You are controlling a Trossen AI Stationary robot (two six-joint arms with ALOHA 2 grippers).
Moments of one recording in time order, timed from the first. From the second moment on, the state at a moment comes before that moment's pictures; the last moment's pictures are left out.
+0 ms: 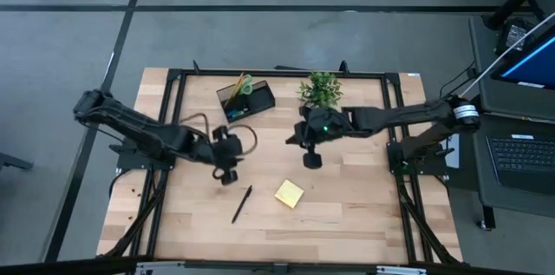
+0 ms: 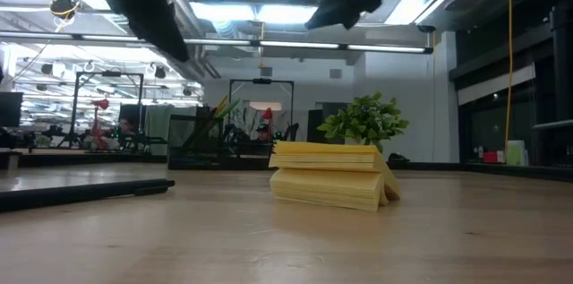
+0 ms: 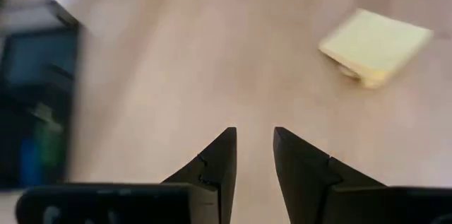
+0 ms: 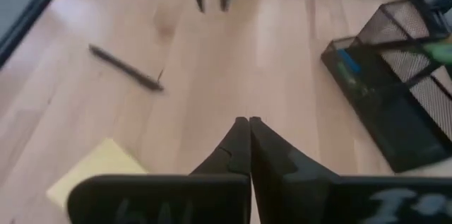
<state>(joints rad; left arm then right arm) -0.29 1.23 0.87 -0.58 -0.39 -0.48 0.01 1.50 1.13 -0.26 -0.03 -0.11</state>
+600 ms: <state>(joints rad) -0.44 1.72 1.23 -0.76 -0.01 -1.13 0.11 1.43 0.91 -0.20 0.10 -0.09</state>
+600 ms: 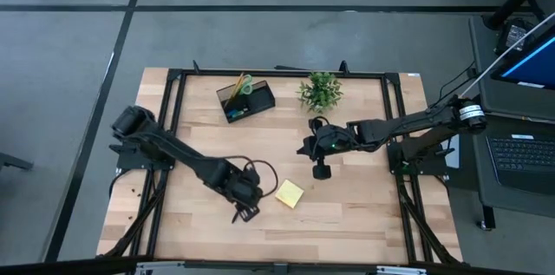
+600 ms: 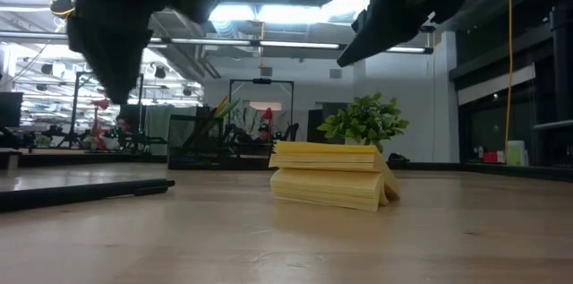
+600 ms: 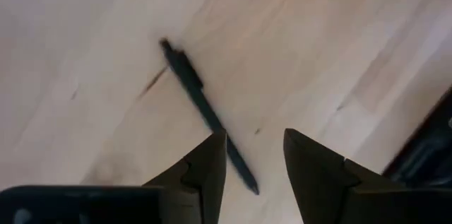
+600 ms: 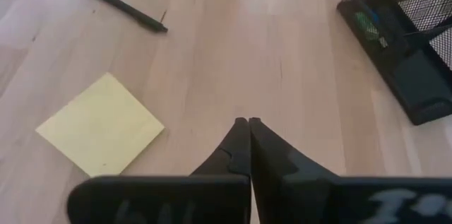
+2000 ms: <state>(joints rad) -0.46 1.99 1.29 -0.83 -0.10 -1.14 0.16 1.43 0.91 -0.20 0.09 -0.11</state>
